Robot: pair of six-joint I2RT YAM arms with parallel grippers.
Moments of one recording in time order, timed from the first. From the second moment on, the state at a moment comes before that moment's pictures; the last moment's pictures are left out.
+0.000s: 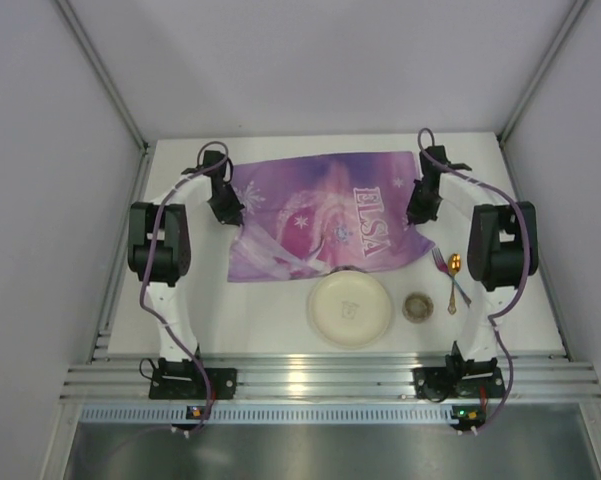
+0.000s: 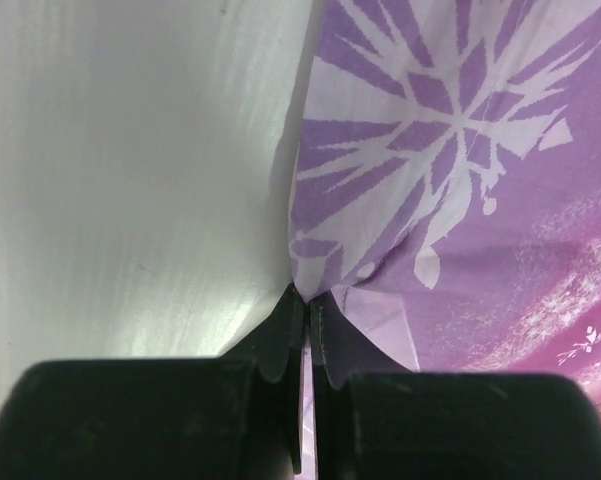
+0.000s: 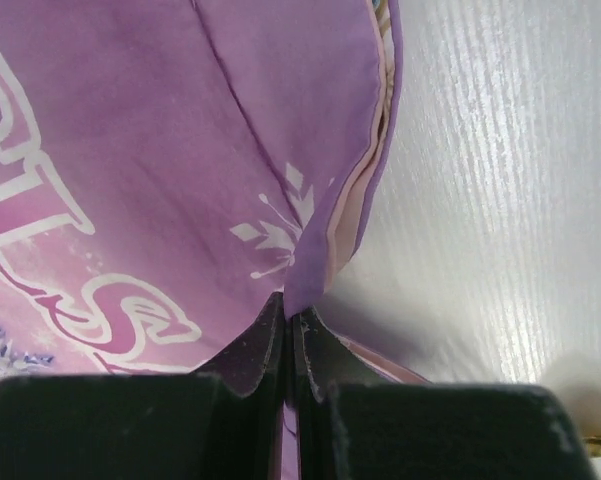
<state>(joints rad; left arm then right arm) -0.09 2.09 1.55 -0.64 0.08 -0.58 0.10 1.99 1.48 -0.69 0.00 0.46</state>
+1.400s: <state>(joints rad) -0.51 1.54 1.19 -0.58 0.12 -0.46 0.18 1.60 1.34 -0.87 0.09 0.48</state>
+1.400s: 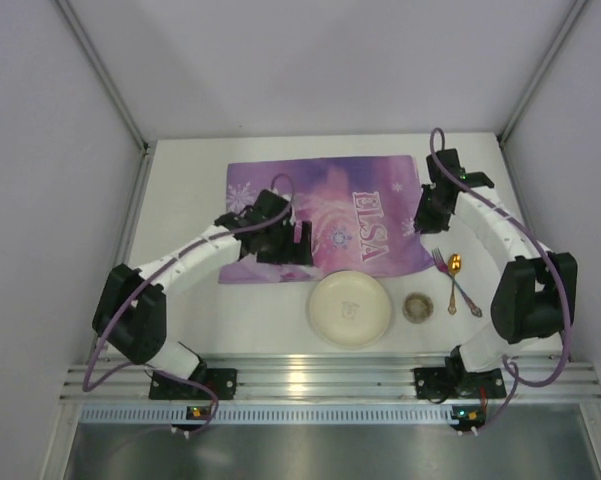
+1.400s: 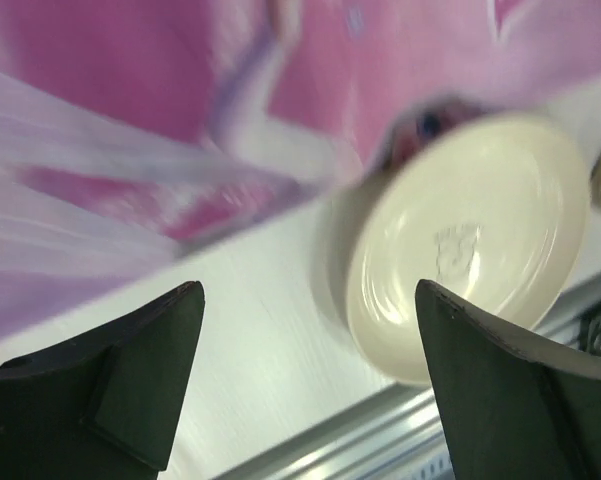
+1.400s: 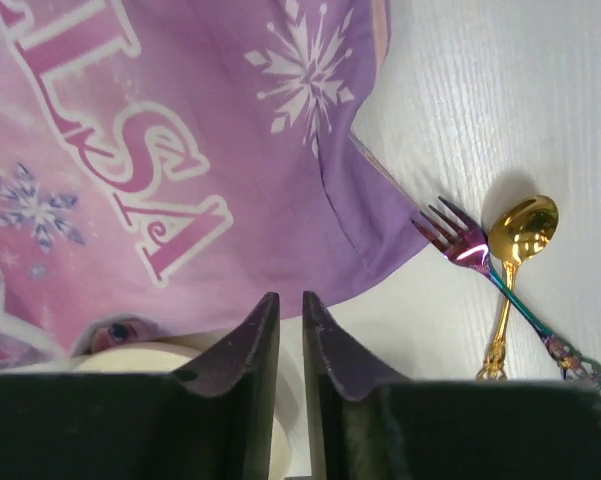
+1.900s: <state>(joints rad) -0.72 1.48 0.93 -0.52 0.16 -0.61 0.18 1.84 1.21 -0.77 0.08 0.49</state>
